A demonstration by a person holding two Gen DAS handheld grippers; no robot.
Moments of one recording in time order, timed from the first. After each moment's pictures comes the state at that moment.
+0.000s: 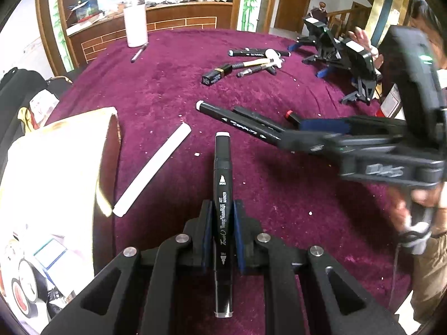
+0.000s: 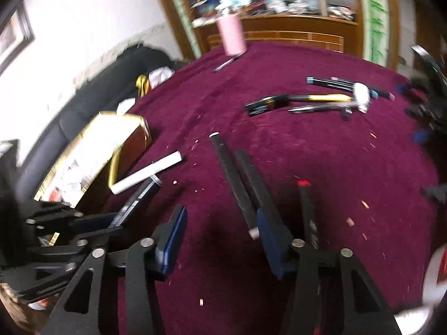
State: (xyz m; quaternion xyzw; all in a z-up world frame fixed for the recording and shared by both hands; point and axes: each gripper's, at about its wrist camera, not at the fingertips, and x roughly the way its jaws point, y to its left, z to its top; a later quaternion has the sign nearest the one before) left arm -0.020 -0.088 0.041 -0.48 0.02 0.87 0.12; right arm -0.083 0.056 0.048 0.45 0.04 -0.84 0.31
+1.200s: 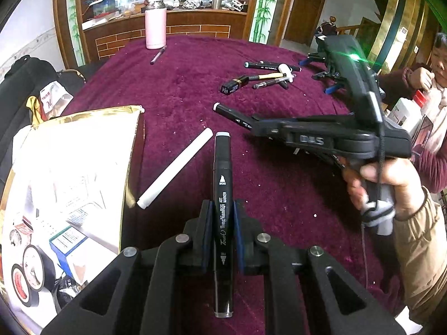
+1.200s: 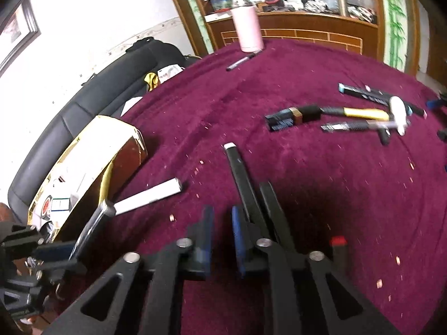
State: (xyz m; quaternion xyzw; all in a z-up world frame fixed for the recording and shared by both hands) left arm -0.006 -0.113 0.052 -0.46 -0.01 0.88 0.10; right arm -0.126 0.022 0.029 0.44 0.03 -0.83 0.34
